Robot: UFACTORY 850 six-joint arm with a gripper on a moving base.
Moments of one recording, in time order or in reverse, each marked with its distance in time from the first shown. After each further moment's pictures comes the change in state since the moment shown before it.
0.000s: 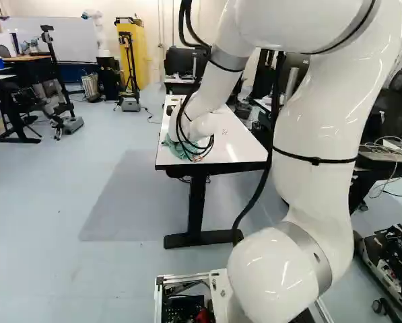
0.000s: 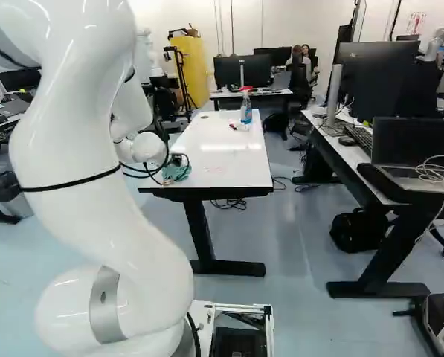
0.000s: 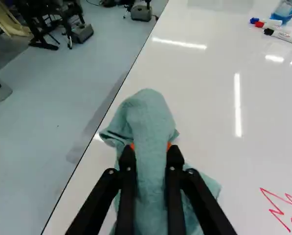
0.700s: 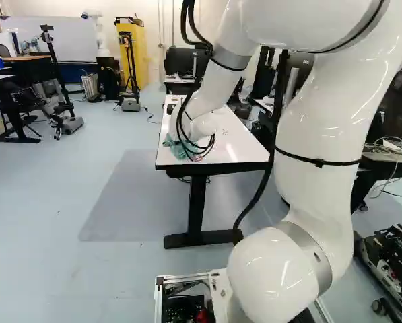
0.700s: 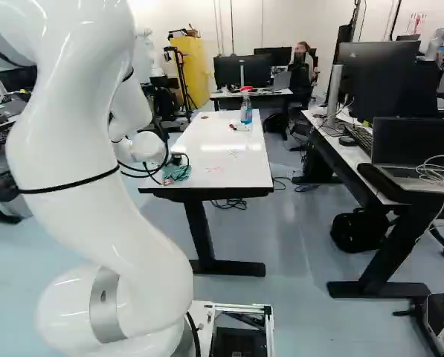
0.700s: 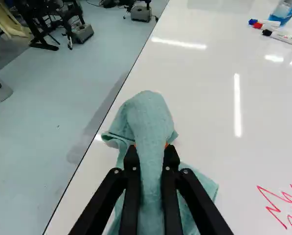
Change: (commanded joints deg) arm 0.0 2.1 0.5 0.0 0.0 0.0
